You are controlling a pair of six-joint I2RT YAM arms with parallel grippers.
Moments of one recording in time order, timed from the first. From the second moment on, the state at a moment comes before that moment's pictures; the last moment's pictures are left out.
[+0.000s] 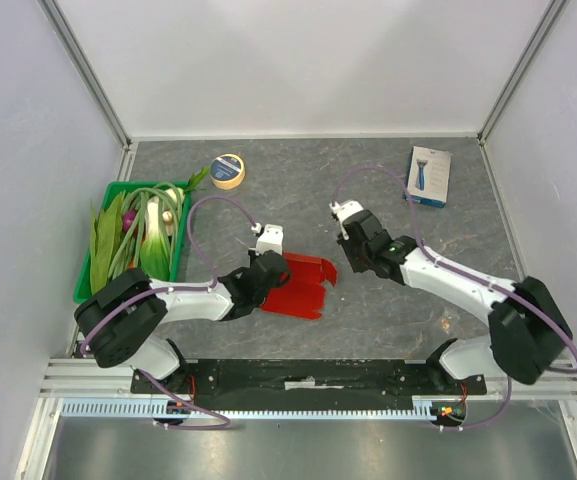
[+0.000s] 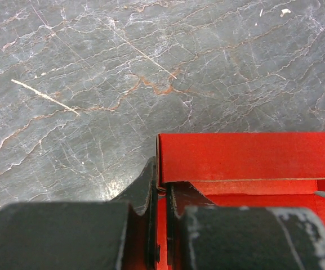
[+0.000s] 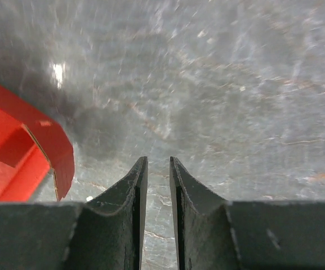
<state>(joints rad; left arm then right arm) -0.92 1.50 0.57 0.29 -0.60 -0.41 0.66 1.33 0.86 -0.36 0.26 0.12</state>
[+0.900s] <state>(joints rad) -0.91 1.48 0.55 0.32 -0.57 -0.41 0.80 1.36 0.64 0.03 -0.02 -0.10</state>
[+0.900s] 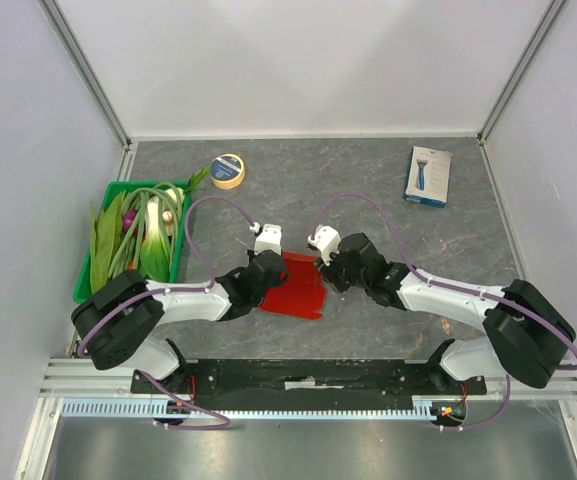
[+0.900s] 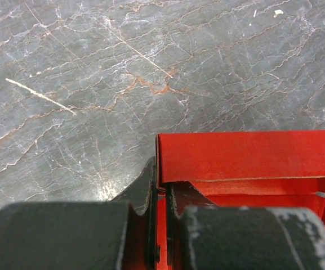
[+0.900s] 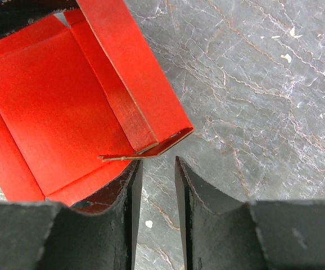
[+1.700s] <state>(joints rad) -0.90 1.43 0.65 0.06 -0.57 -0.58 0.83 1.26 0.52 0.29 0.11 0.02</state>
